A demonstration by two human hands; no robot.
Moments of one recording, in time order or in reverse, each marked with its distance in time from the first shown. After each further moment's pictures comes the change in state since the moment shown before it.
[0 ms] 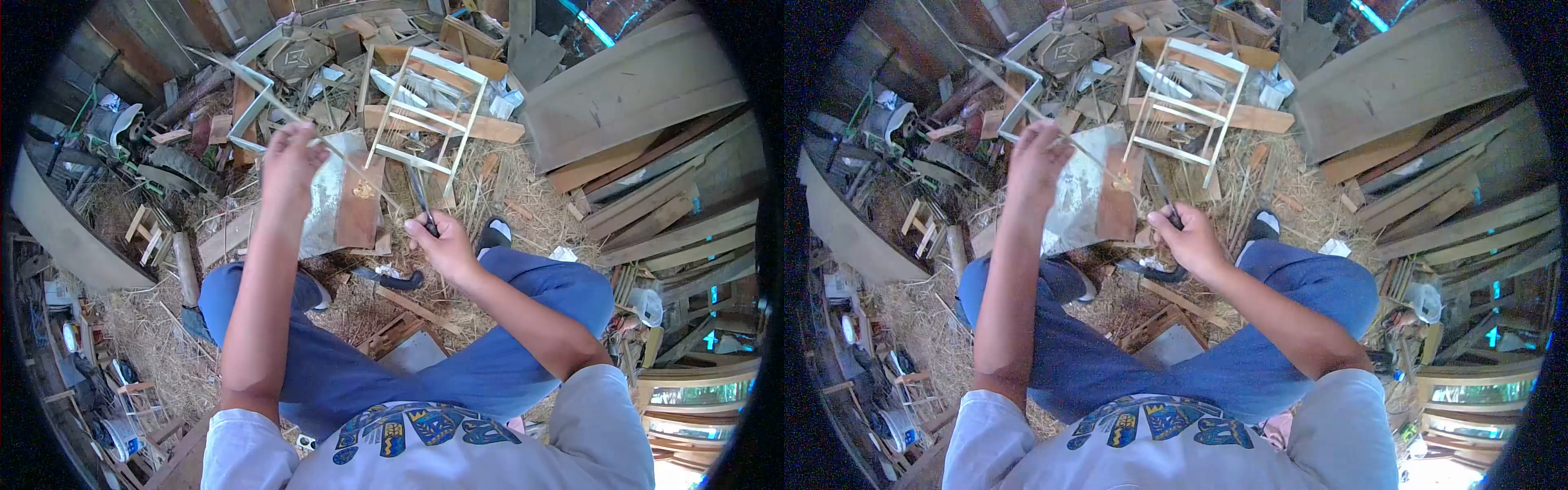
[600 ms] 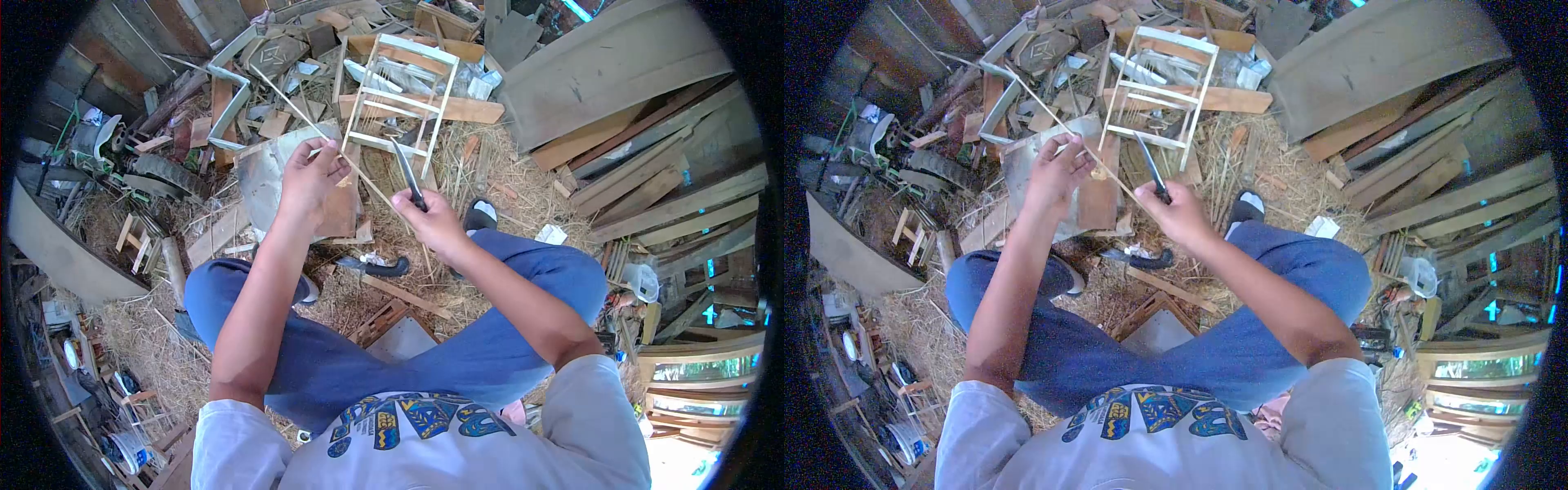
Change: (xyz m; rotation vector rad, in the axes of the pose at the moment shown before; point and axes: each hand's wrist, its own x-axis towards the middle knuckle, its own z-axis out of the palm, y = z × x) left_hand -0.035 -0.060 0.022 0.066 -0.159 -0.191; right_hand 0.000 -0.001 -0.028 -0.082 0.112 0.150
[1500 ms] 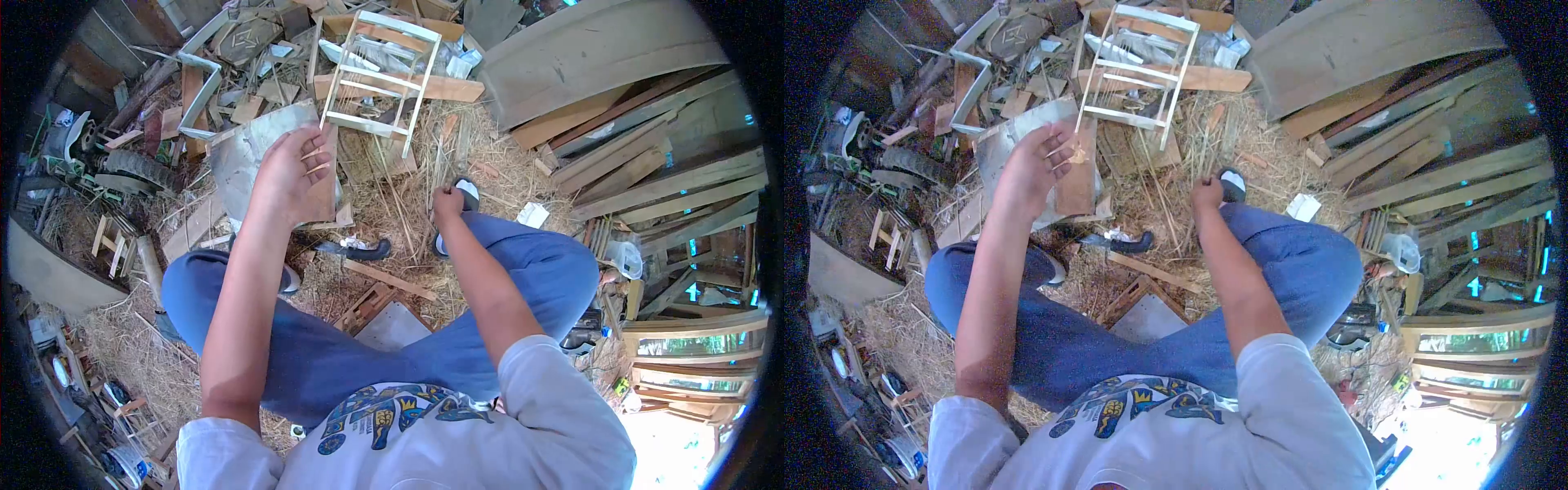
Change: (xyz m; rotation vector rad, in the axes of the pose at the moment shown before) left_hand -0.019 0.017 -0.002 0.094 -0.003 -0.242; right_hand 0.120 0.290 -0.084 -0.146 0.847 0.028
